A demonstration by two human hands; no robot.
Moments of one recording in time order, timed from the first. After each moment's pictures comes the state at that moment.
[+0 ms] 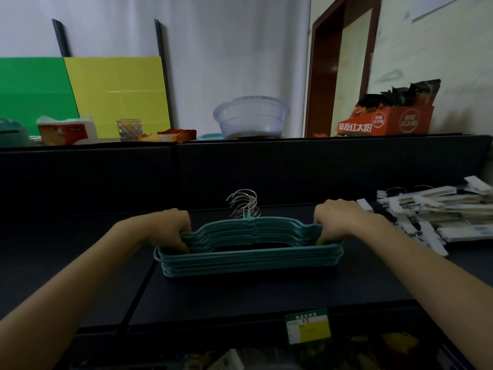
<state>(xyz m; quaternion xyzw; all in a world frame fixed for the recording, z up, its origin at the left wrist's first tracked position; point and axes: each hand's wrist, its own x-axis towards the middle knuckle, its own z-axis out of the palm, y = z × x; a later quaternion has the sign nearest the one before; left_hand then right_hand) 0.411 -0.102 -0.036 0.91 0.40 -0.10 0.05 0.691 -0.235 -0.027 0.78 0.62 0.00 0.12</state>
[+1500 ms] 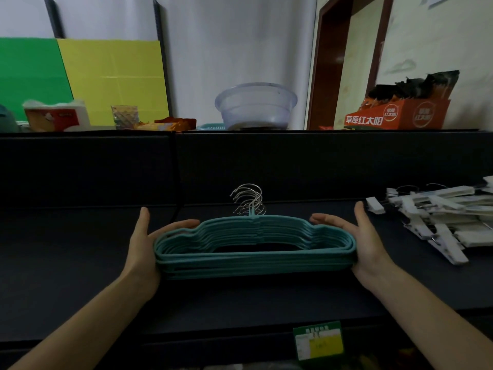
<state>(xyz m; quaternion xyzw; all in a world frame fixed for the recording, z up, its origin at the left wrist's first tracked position) 0.402 -0.136 -0.099 0.44 0.36 0.44 0.70 0.692 -0.250 -0.093 0.55 0.28 -0.45 -0.64</state>
